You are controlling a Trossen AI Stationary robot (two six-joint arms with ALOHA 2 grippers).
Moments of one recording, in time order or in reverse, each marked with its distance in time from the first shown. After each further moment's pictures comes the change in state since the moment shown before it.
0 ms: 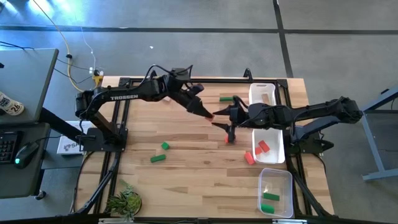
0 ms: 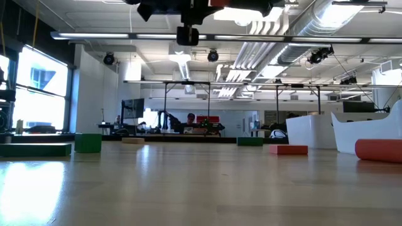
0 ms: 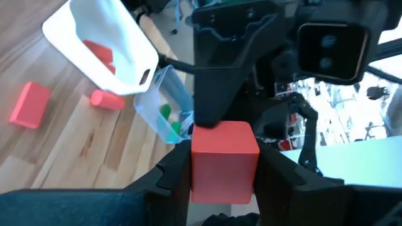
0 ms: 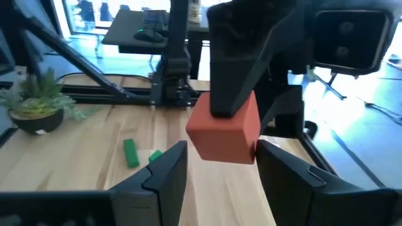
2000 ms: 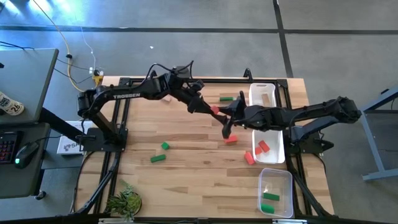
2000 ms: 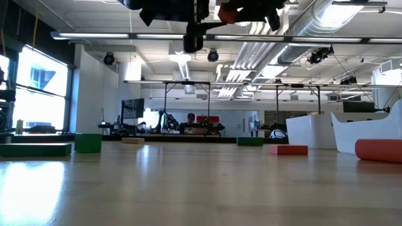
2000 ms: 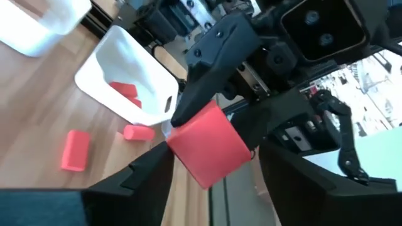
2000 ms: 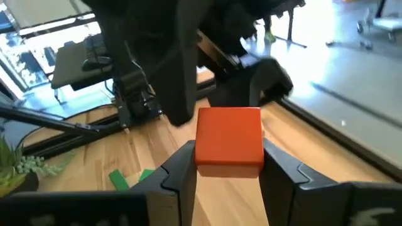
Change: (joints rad) left arm 0.038 0.023 -0.001 0.036 -0.047 0.212; right arm 0.012 0.031 0.002 -0.030 0.200 0.381
